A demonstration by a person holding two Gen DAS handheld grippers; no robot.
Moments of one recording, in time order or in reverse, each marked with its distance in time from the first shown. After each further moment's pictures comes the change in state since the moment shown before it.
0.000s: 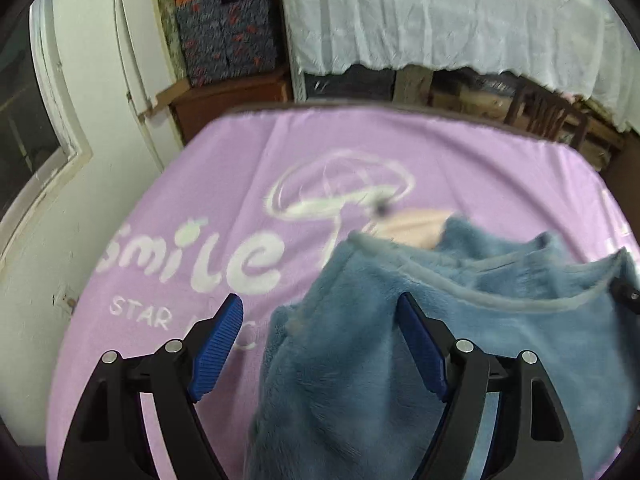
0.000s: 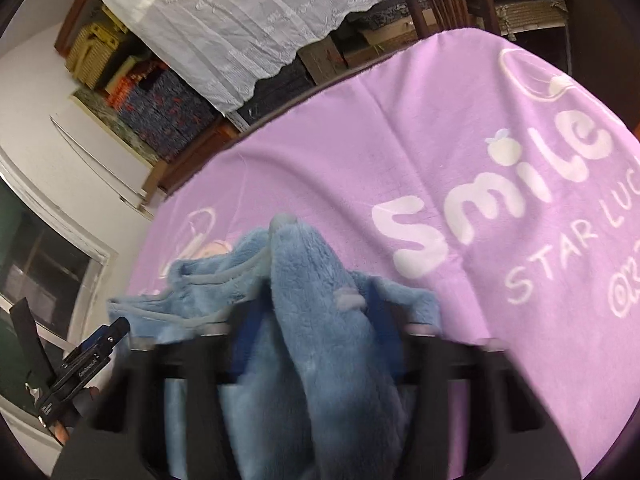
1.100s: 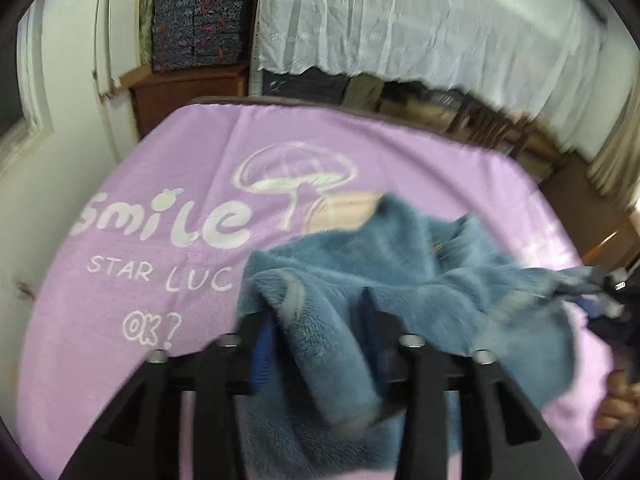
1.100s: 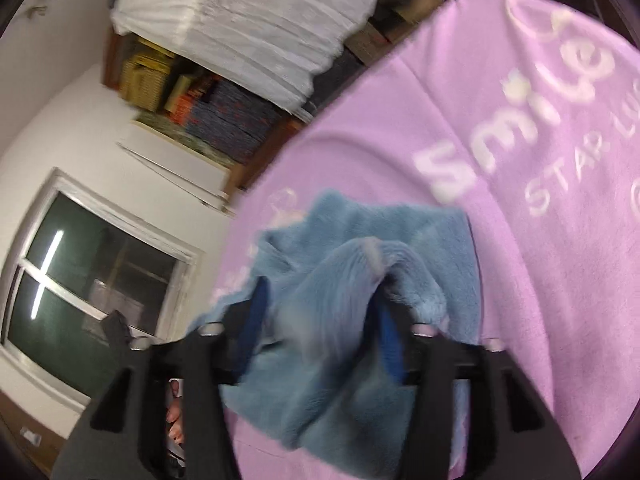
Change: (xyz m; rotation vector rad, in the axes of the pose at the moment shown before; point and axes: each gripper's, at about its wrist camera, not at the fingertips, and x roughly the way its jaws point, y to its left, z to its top) left arm -0.069 0.039 -0.031 -0.060 -0.026 -0.325; right arm -0.062 -0.026 -0.031 0.105 0.014 0.369
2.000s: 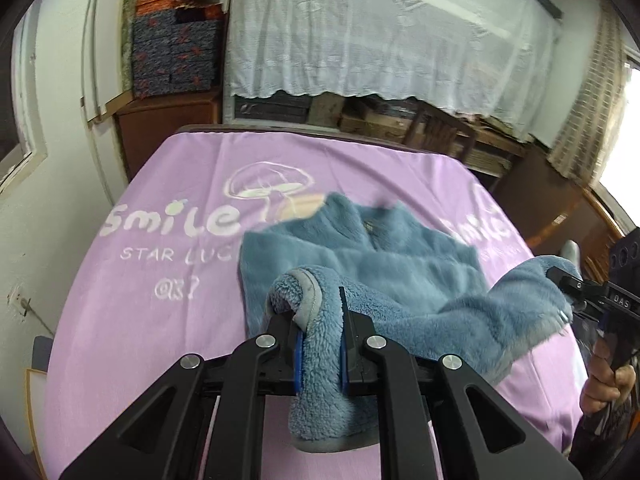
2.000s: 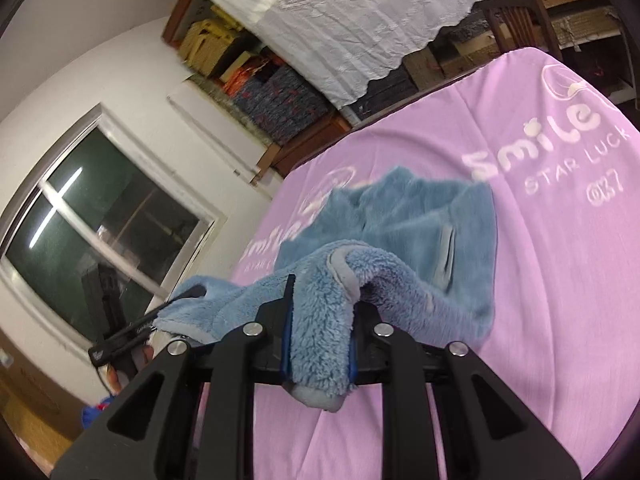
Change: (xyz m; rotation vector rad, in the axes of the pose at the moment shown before) left arm -0.097 -0.032 -0.033 0.091 -0.036 -0.019; right arm -0.077 0.073 -0.059 -0.180 0.010 -0.007
